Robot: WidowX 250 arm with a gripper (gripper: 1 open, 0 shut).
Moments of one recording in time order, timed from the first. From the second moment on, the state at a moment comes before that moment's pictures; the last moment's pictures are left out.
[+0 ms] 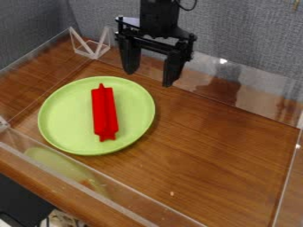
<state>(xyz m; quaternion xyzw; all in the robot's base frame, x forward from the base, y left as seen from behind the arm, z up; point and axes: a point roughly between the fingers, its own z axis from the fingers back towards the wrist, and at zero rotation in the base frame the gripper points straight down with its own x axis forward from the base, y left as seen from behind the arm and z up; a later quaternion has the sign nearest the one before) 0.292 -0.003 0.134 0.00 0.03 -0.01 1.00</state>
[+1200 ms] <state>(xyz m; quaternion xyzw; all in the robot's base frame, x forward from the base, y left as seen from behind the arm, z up) 0.284 0.005 0.157 -0.01 0.04 -0.02 1.00</state>
